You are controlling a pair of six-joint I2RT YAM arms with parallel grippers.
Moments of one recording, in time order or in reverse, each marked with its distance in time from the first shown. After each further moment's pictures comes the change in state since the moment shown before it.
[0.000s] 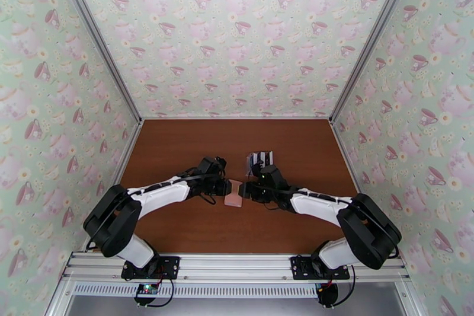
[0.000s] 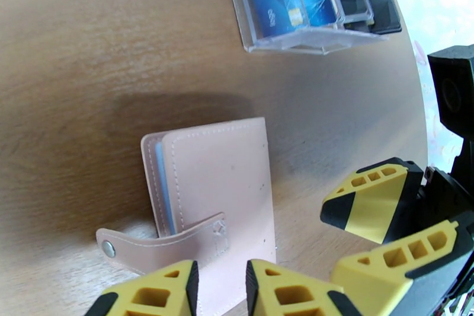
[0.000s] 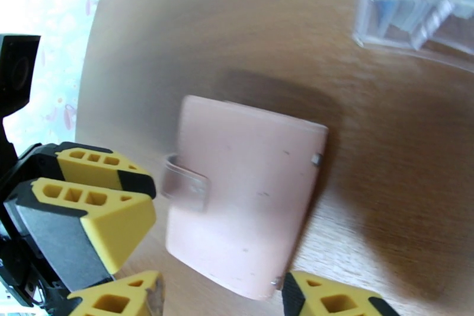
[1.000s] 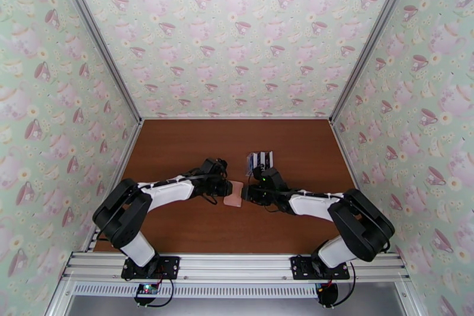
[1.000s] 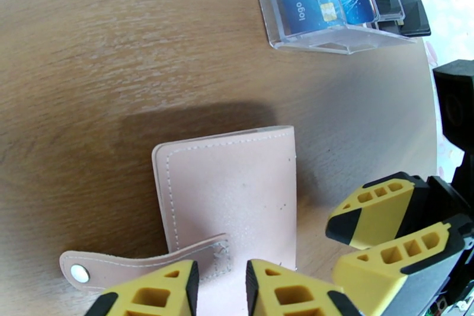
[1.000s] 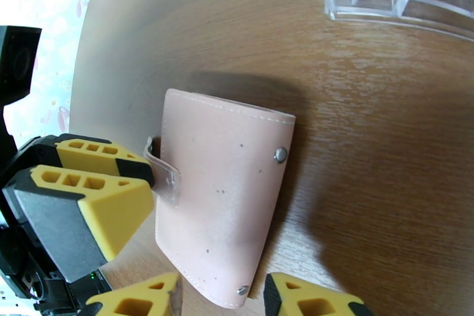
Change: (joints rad) left arm 0.012 0.074 -0.003 0.066 0.004 0.001; right arm -0.014 0.074 -0.041 0.120 -0.027 0.016
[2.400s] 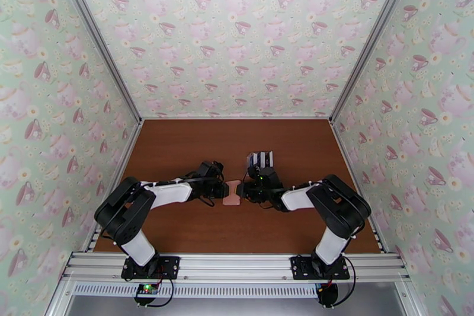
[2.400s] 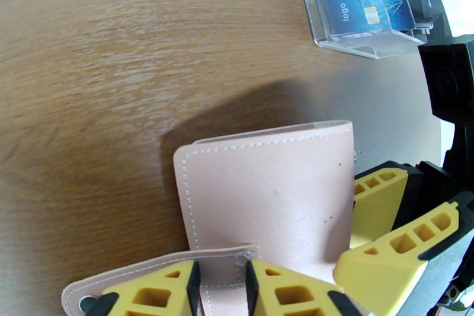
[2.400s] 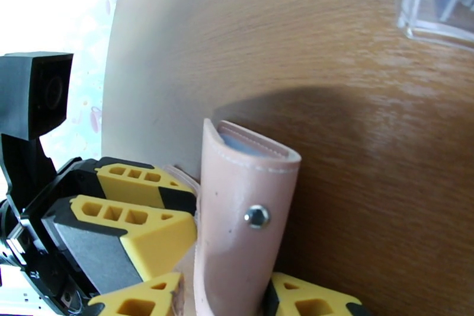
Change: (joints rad) left arm 0.035 0.024 -0.085 0.104 0.018 -0.009; right arm -0.014 0.213 0.020 0.315 -0.138 0.101
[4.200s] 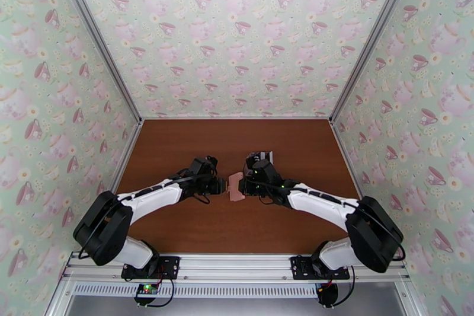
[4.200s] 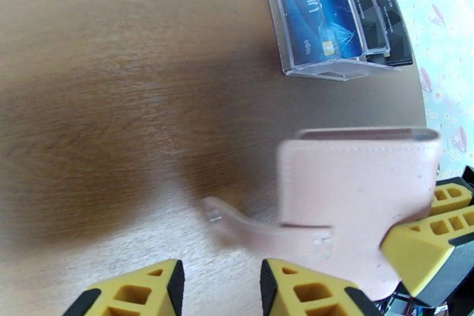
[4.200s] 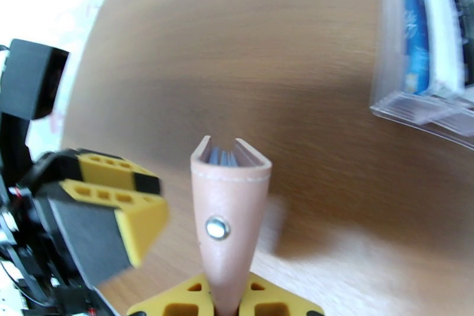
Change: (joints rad) left arm 0.012 -0.199 0.018 -0.163 -0.062 -0.001; right arm 0.122 -0.348 0.208 -0.695 0.396 -0.230
